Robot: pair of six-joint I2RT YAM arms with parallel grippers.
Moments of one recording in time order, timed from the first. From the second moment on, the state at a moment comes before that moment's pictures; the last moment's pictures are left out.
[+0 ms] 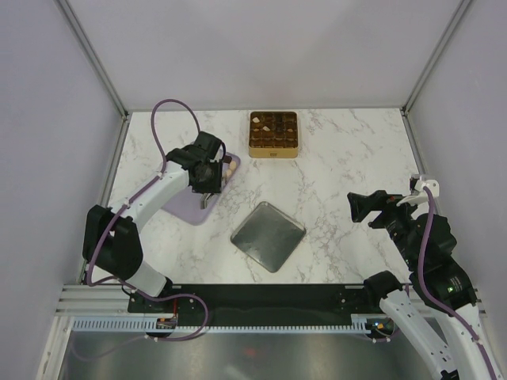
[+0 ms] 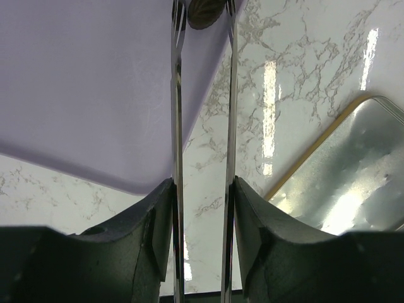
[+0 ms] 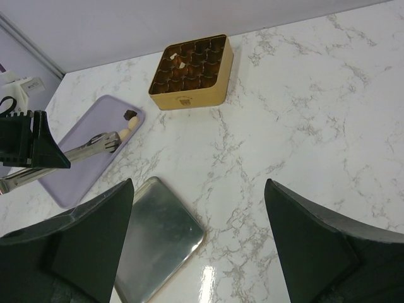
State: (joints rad) left arm -0.45 1.55 1.25 -0.82 -0.14 -0.35; right arm 0.39 0.36 0.82 -0.61 0.16 0.40
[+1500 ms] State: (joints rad) left arm -0.49 2.06 2.05 -0.89 -0.08 -0.31; right arm 0.39 0.39 0.82 -0.59 0.16 0.40
